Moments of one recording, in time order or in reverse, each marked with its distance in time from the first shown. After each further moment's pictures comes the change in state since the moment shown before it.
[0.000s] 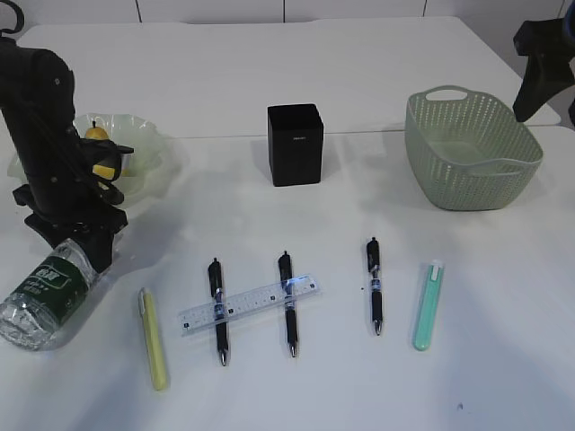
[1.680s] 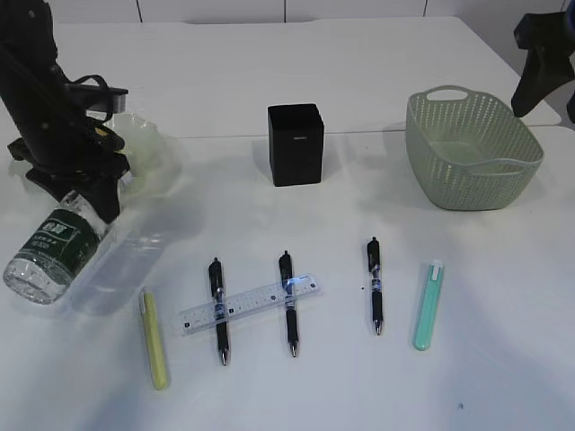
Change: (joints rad) left arm 0.000 -0.082 -0.109 -0.085 0.085 0.000; right arm 0.000 -0.013 0.000 0.021 0.000 -0.004
